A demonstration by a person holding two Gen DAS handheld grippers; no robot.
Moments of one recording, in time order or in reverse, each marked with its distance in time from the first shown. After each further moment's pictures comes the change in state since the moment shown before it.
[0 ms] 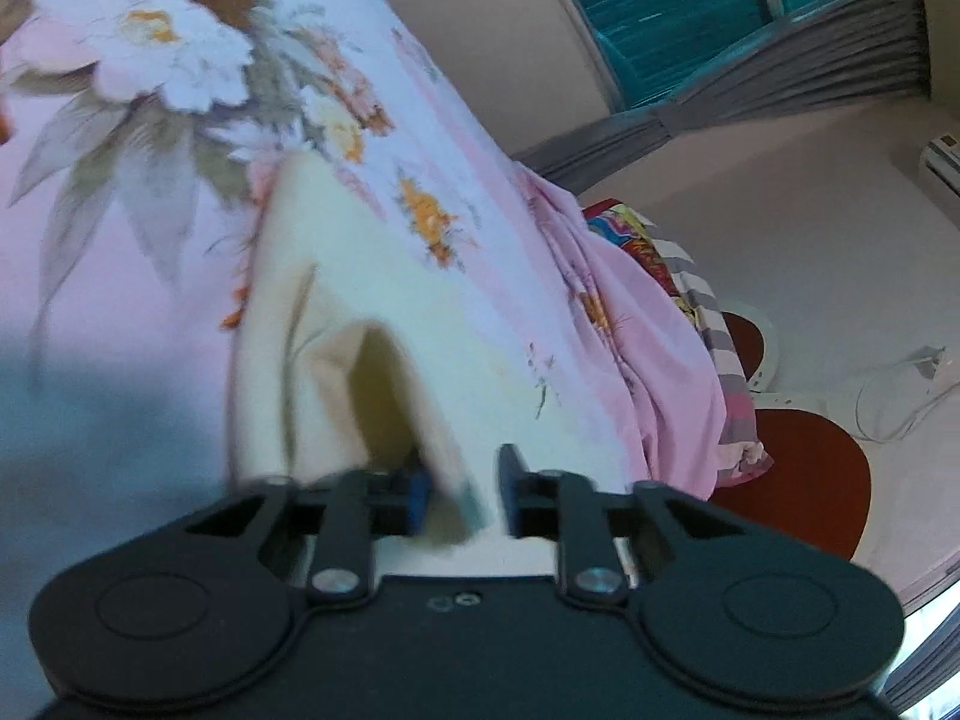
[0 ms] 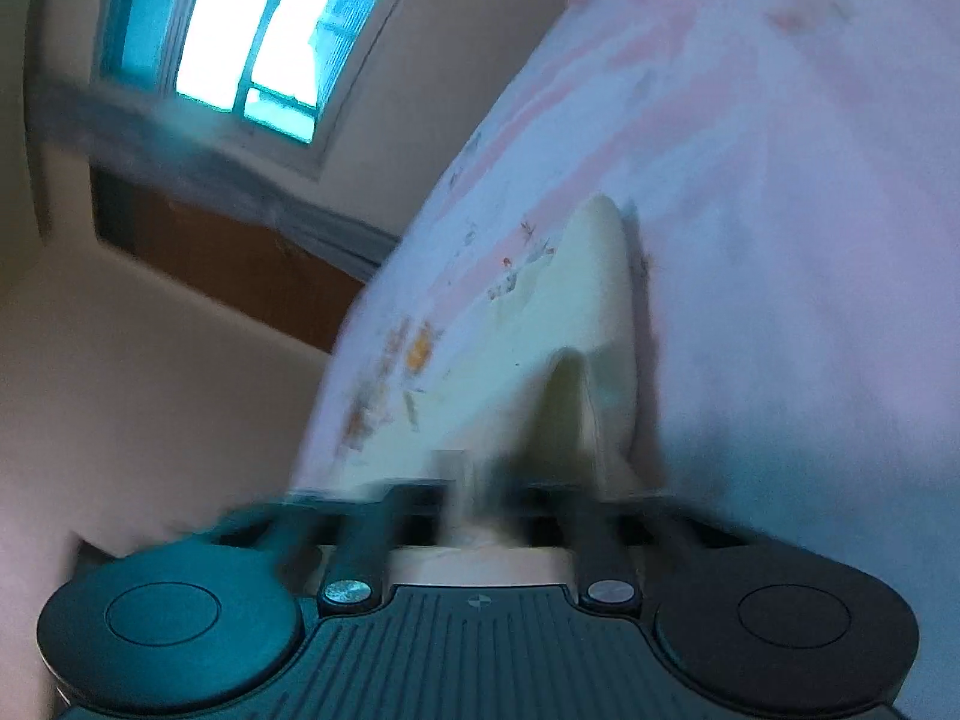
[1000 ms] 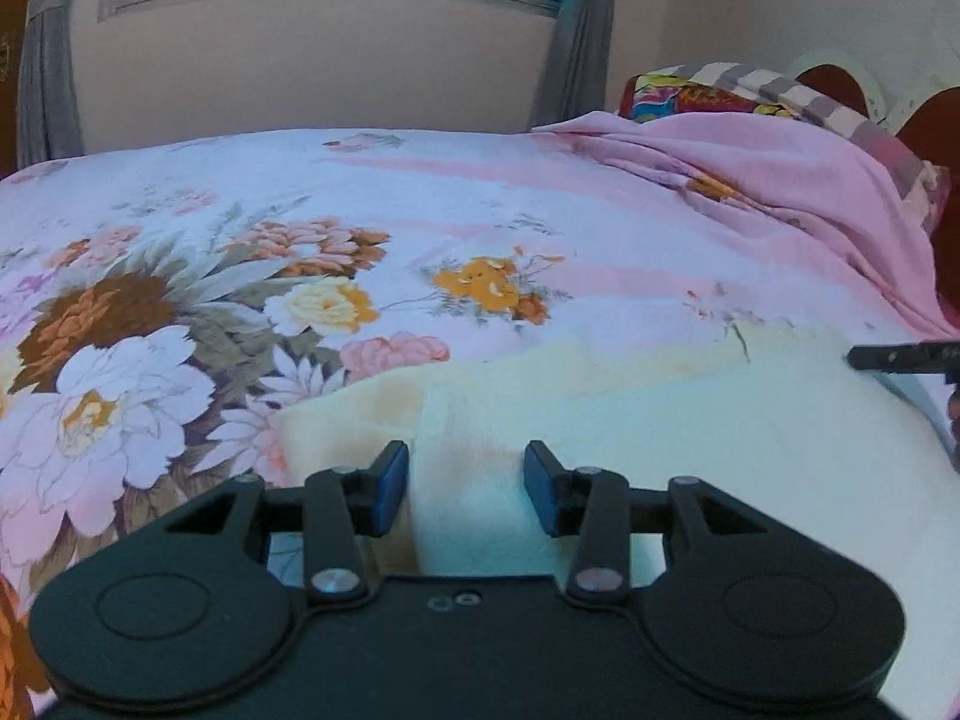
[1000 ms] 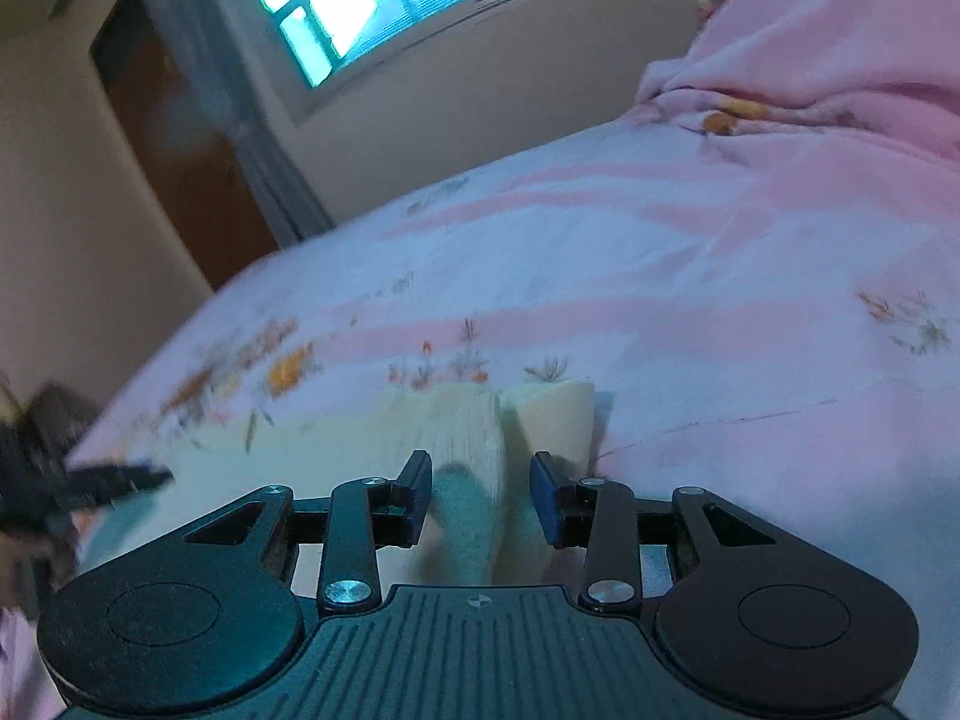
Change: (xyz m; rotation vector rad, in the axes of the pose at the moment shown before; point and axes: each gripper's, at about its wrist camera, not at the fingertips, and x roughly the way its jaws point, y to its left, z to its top) left arm 0.058 -0.047 0.025 0.746 -0.005 0.449; right arm 0.063 0.032 0.002 -0.488 -0.086 -0.295
